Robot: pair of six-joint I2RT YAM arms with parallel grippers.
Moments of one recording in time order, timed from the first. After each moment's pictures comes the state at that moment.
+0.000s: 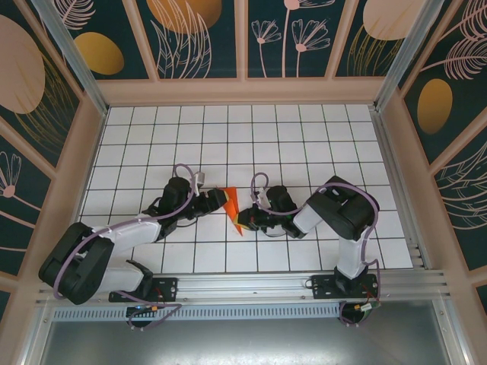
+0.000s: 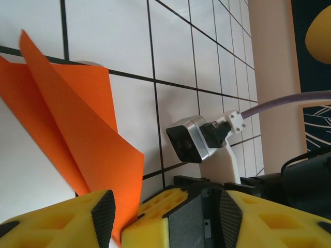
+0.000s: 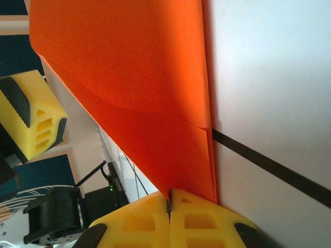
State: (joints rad) left arm -0.54 1.32 0.41 0.37 0.44 -0.95; right arm 0.76 1.90 0.50 0.85 -0.68 1.20
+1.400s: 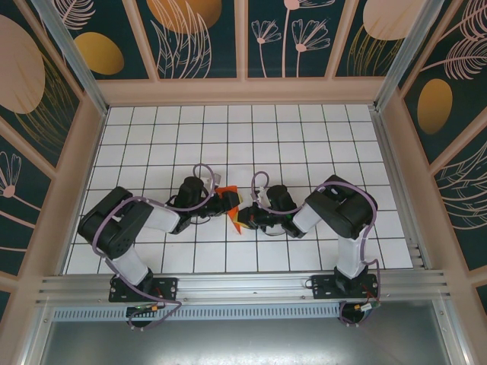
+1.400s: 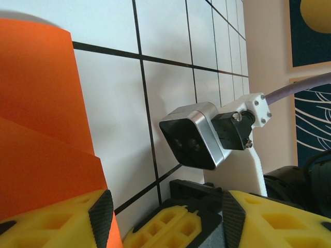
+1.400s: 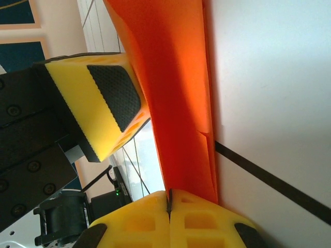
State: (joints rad) left arm -0.58 1.70 0.47 0.70 0.56 -0.99; right arm 0.75 1.91 0.51 0.87 -0.68 1.23
